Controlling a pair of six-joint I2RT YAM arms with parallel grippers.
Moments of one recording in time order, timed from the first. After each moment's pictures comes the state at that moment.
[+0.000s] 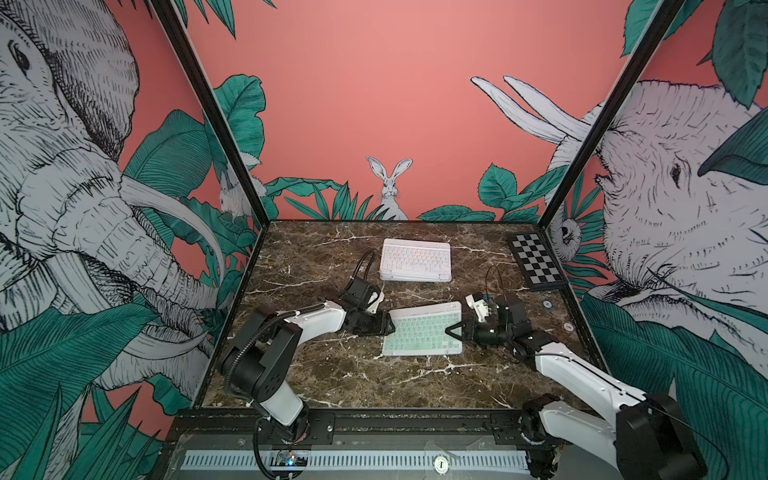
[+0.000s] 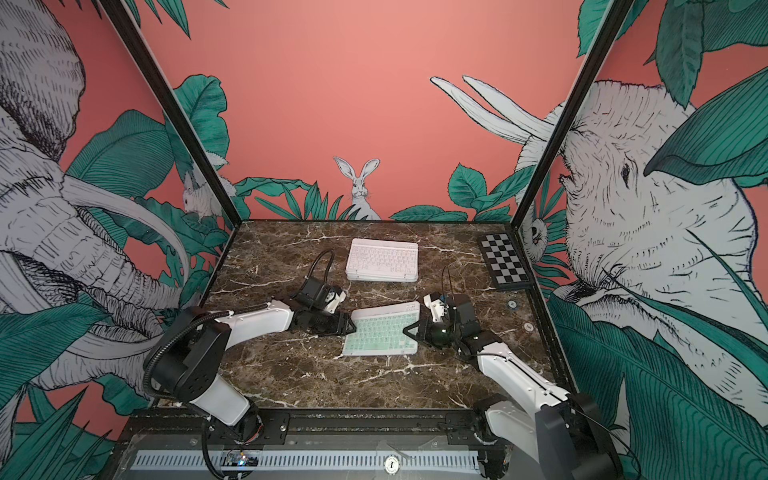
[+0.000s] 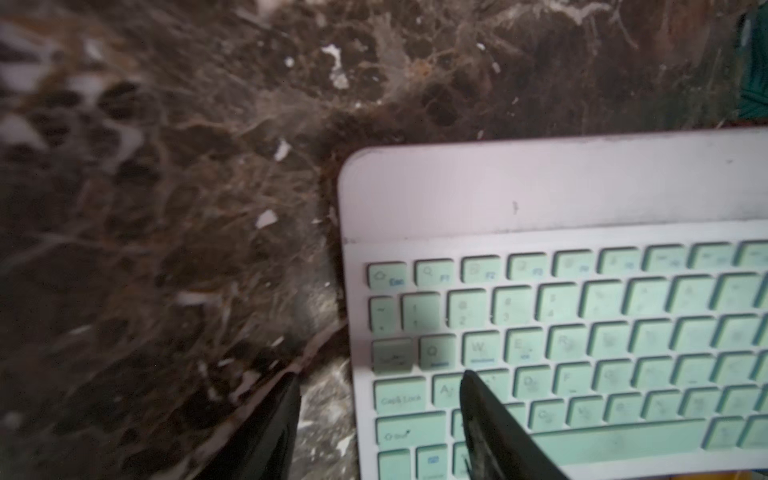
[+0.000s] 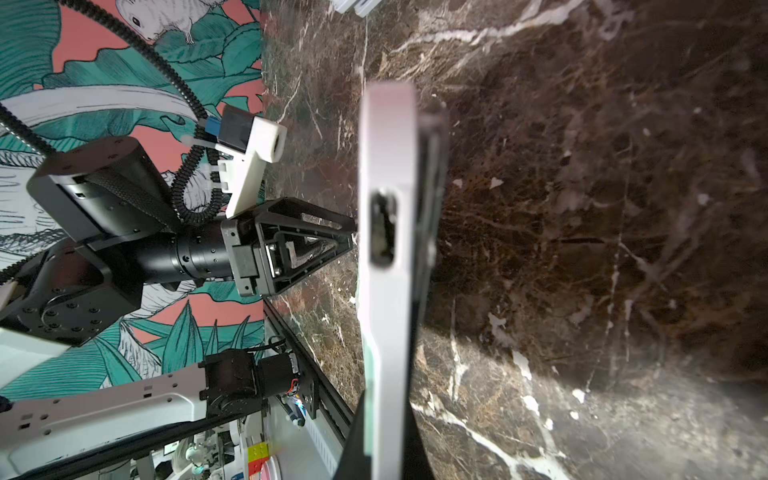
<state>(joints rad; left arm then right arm) -0.57 1.59 0.80 -0.34 0.39 -0.45 0.37 1.07 0.44 -0.11 -0.71 0.76</state>
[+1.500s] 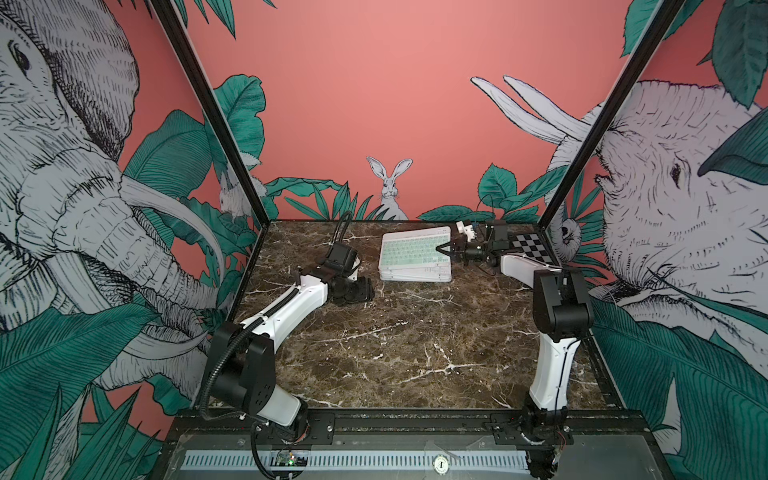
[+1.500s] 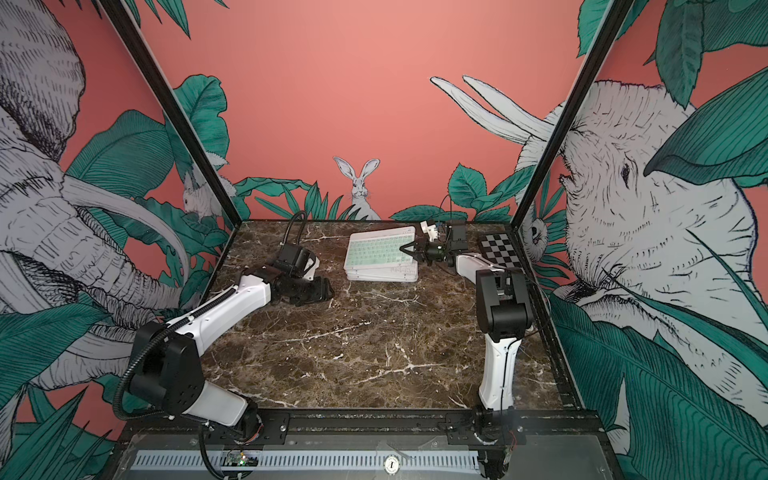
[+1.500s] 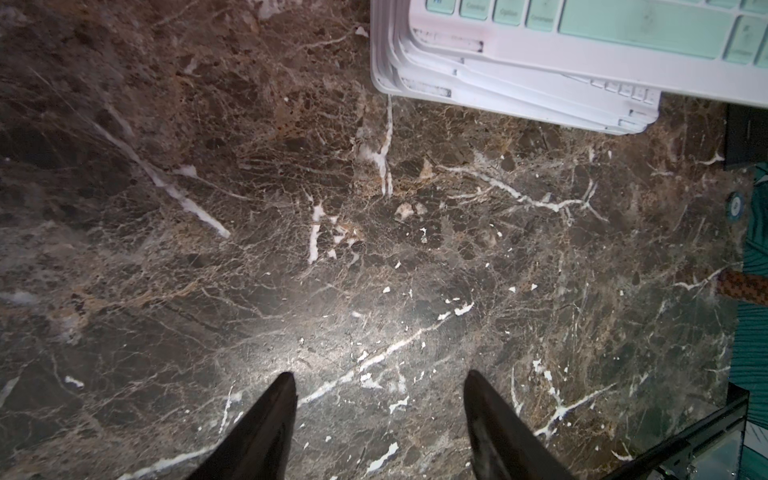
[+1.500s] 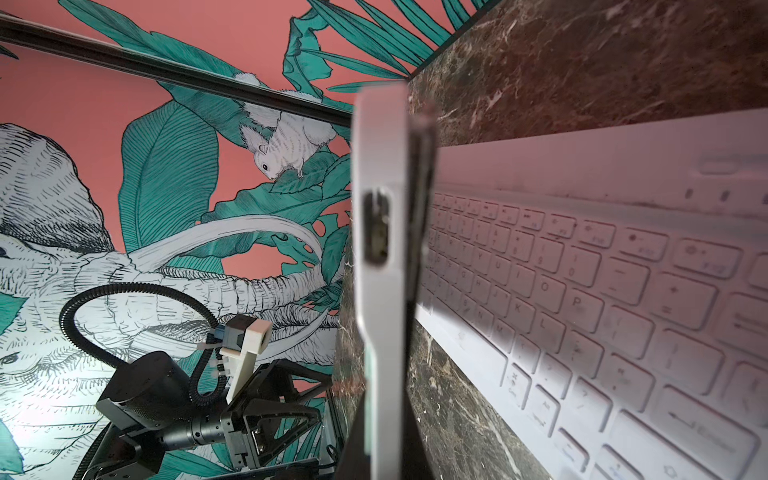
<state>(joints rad) -0.42 1.51 1.13 -0.70 0.22 -0.46 0.13 2.08 1.41 0.11 -1.08 0.78</state>
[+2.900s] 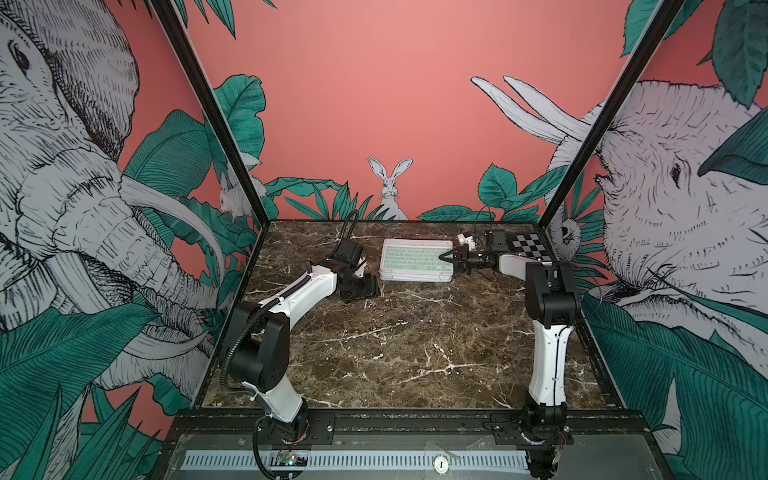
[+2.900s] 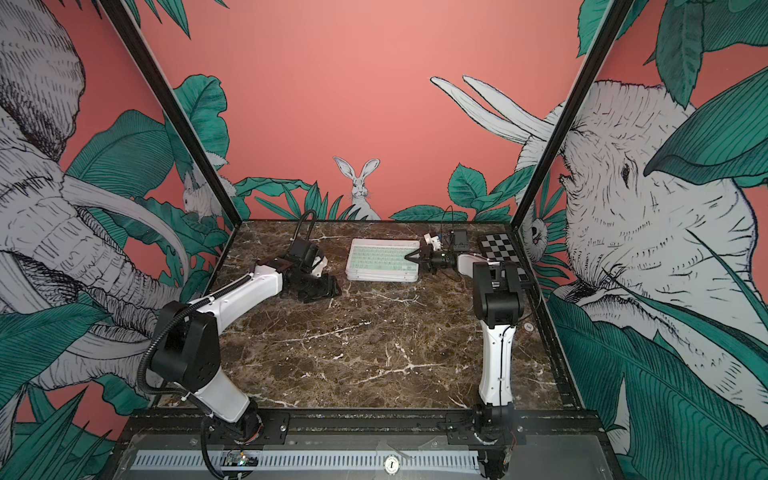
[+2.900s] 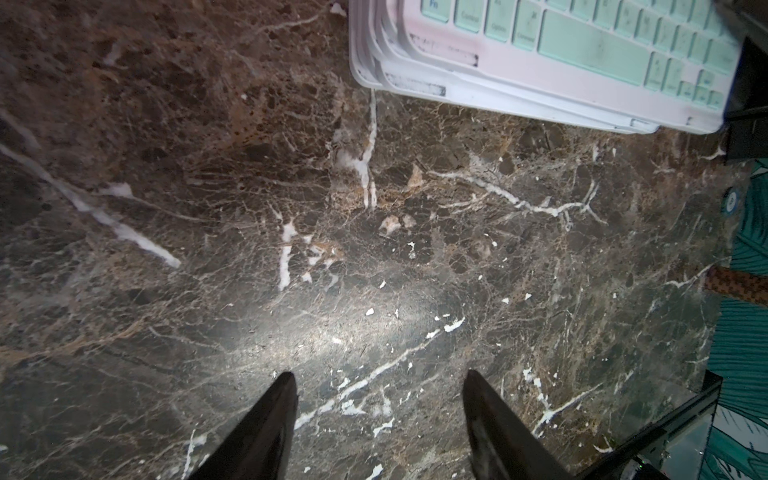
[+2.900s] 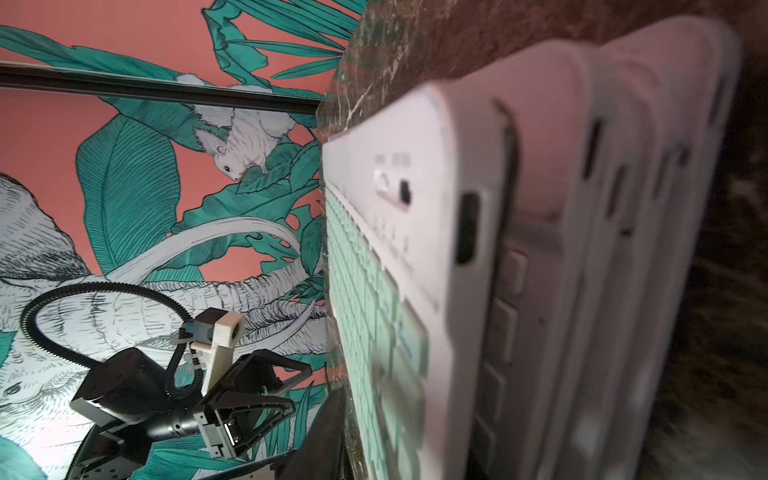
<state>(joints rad) -0.42 1.65 1.21 -0.70 0.29 -0.46 0.08 2.24 1.50 -0.07 -1.12 0.67</state>
